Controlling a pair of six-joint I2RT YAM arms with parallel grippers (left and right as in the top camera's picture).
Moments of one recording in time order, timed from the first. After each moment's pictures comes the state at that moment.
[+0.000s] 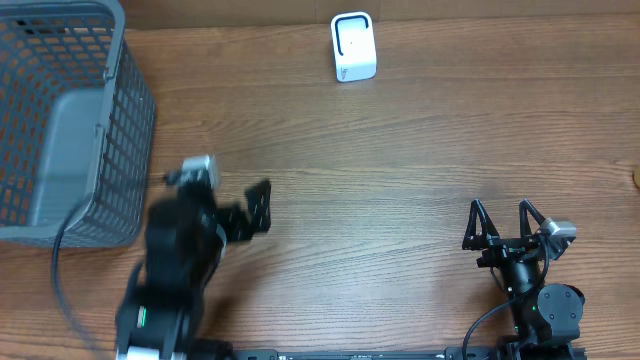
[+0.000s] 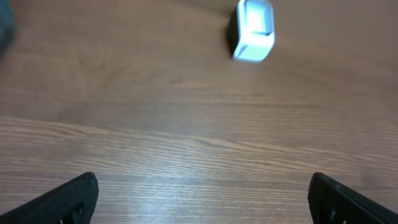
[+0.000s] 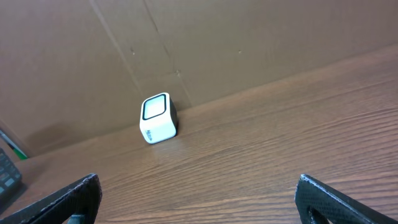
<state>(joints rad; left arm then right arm) -0.14 0.63 0.67 -0.55 0.09 -0.34 0.06 0.01 0.02 -0.03 -0.06 0.38</state>
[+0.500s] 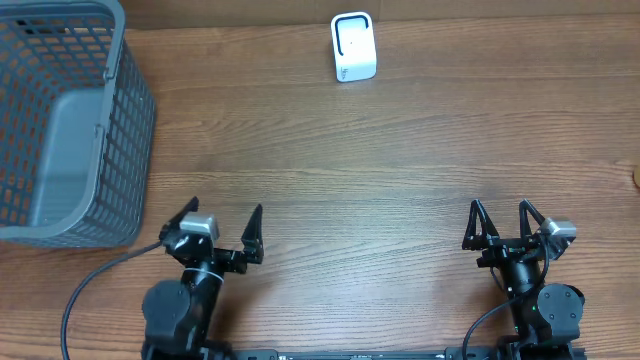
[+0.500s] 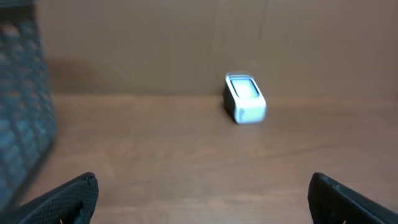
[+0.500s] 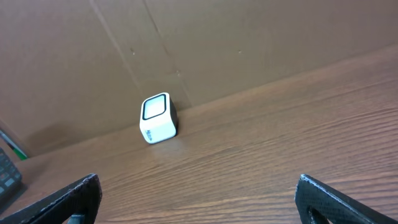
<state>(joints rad) -0.09 0.19 0.27 -0.18 0.08 -0.11 0.06 0.01 0.02 -0.03 -0.06 0.38</state>
